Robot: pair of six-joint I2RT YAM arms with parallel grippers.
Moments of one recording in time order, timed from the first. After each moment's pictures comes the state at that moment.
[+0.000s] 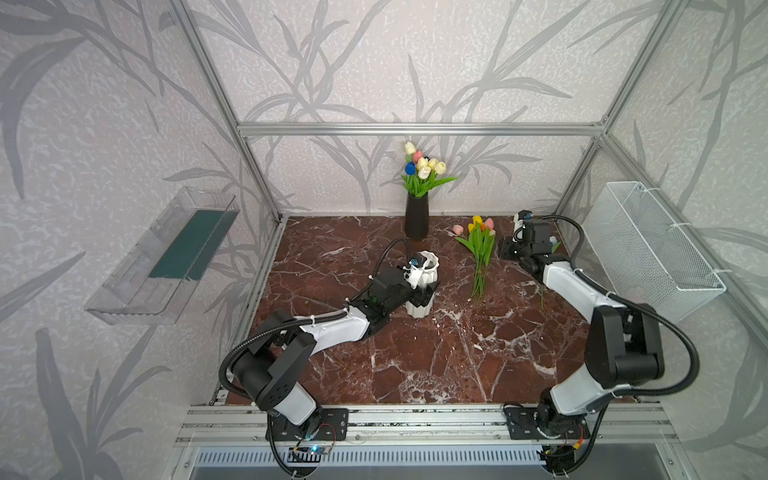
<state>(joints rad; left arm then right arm) -0.70 1.58 0.77 0.54 0.06 0.02 0.08 1.67 1.15 -0.16 -0.03 0.24</state>
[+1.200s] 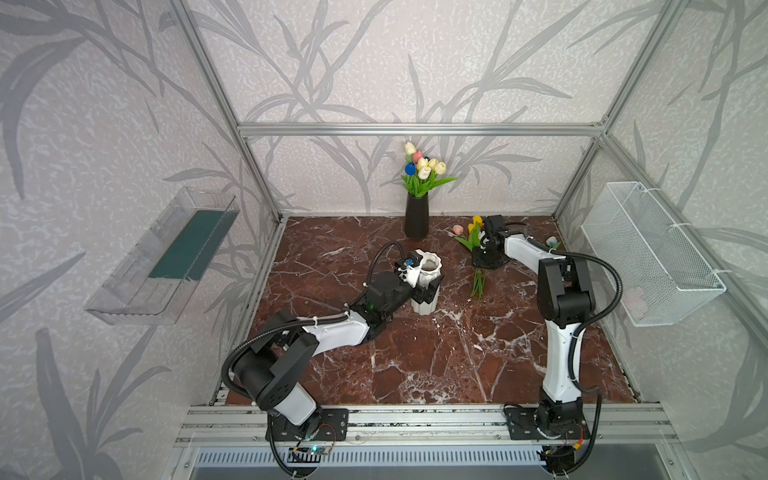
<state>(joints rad) -0.71 1.56 0.72 0.77 0.04 -0.02 0.16 2.18 1.63 -0.65 -0.09 0.26</state>
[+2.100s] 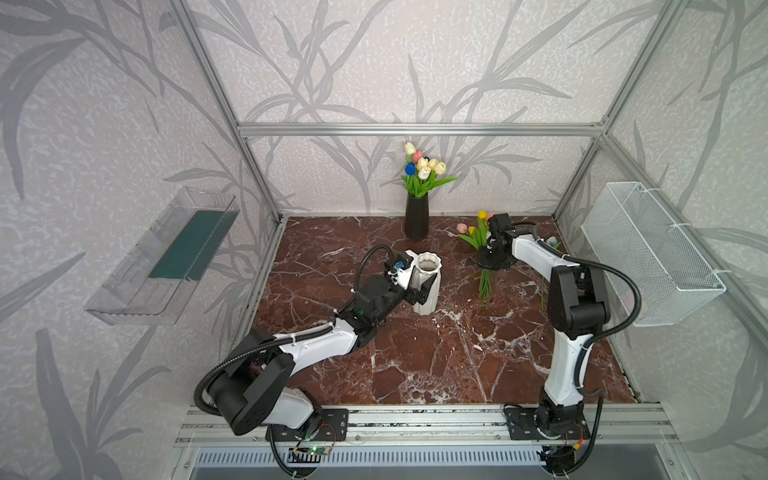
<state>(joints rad) -0.71 1.41 0.64 0.74 -0.02 0.01 0.16 1.99 1.53 -0.69 -0.05 0.32</state>
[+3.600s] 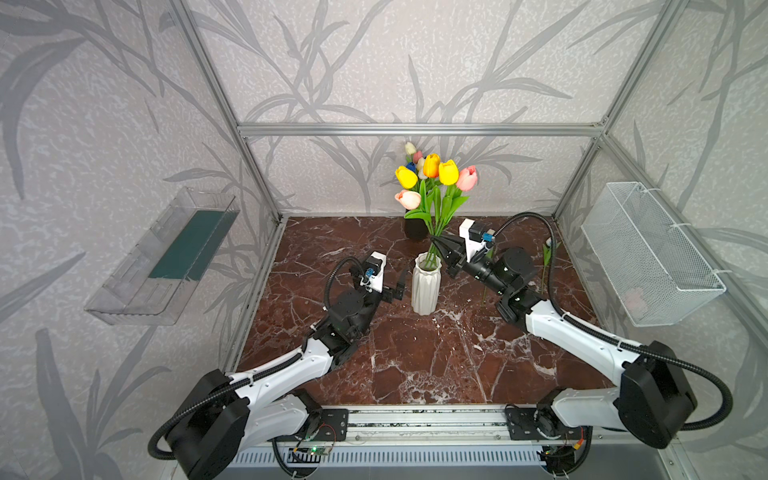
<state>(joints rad) -0.69 1.13 0.50 0.72 -0.33 0.09 0.59 1.34 0.87 0.72 -0.35 0.04</state>
